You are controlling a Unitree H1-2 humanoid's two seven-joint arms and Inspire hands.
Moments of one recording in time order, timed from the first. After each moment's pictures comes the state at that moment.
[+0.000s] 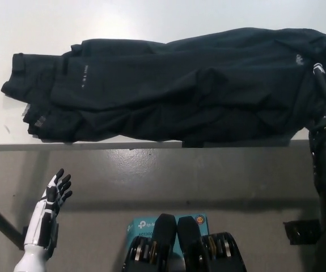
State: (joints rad) left_arm -0.03 0.15 0.07 0.17 -0.03 -0.20 -0.06; right_arm -0.89 -0.12 -0.56 0.90 0.59 0.05 -0.11
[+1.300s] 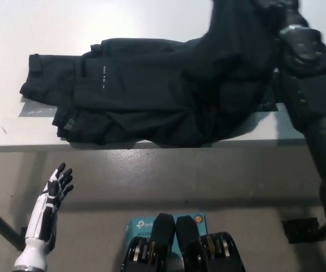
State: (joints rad) left_arm -0.06 0.15 0.08 0.18 -0.03 -0.20 -0.07; right_arm -1.20 -0.16 0.13 0.94 0.10 -0.05 -0.15
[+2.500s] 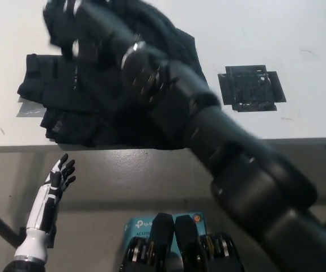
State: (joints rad) left_arm -0.10 0.17 0.07 0.17 -0.02 -0.18 -0.08; right_arm -1.42 0.22 0.49 1.38 -0.31 -0.24 -0.13
